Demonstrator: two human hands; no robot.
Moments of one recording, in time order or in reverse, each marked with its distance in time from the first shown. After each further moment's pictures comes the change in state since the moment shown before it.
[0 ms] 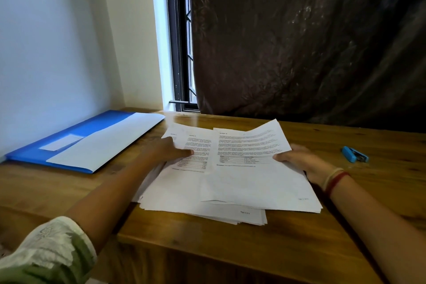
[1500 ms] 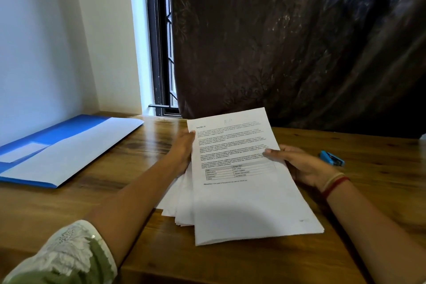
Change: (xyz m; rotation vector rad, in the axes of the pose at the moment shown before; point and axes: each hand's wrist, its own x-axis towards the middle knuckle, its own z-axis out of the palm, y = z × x) left_hand 0.017 0.088 0.035 -1.494 -0.070 0.057; right_hand 0.017 0.008 -0.041 0.190 -0.241 -0.082
